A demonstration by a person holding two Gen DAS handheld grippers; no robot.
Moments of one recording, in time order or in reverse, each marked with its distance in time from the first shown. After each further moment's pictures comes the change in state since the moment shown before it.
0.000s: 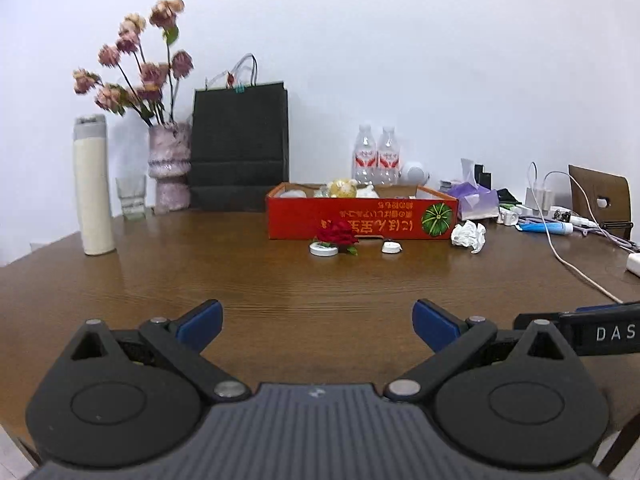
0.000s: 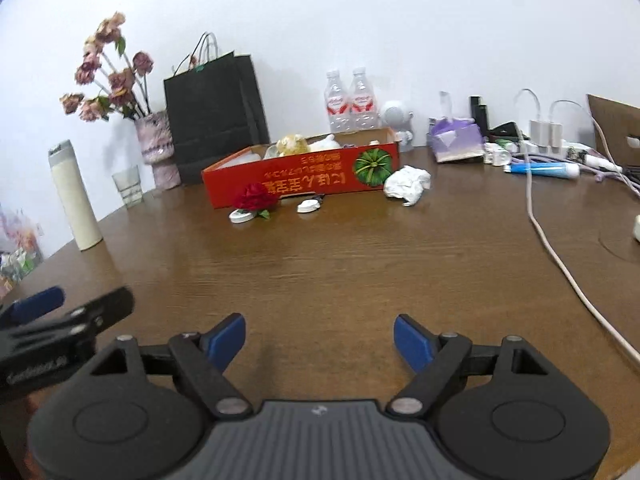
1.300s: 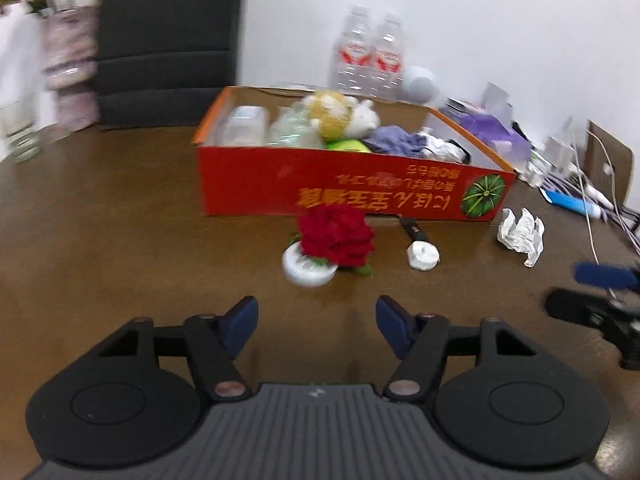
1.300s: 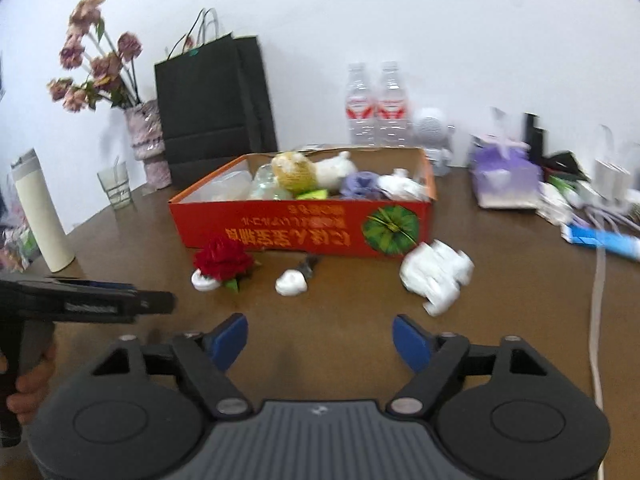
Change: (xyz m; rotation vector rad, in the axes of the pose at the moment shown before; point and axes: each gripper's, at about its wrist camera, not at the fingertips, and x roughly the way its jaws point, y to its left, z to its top) left arm 0.254 0.024 0.085 -0.017 0.435 -0.224; right arm 0.151 -0.018 0.134 -0.118 0.104 0.108
